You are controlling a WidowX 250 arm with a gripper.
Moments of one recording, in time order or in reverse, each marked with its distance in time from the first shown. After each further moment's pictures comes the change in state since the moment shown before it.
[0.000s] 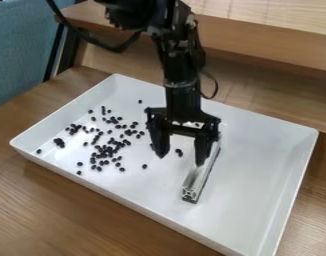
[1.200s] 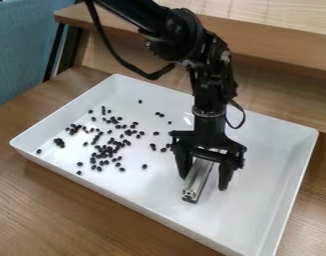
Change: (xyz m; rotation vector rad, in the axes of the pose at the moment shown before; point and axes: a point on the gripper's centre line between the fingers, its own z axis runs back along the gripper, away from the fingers) arm 0.015 -0.028 -0.038 0.047 -0.018 0.003
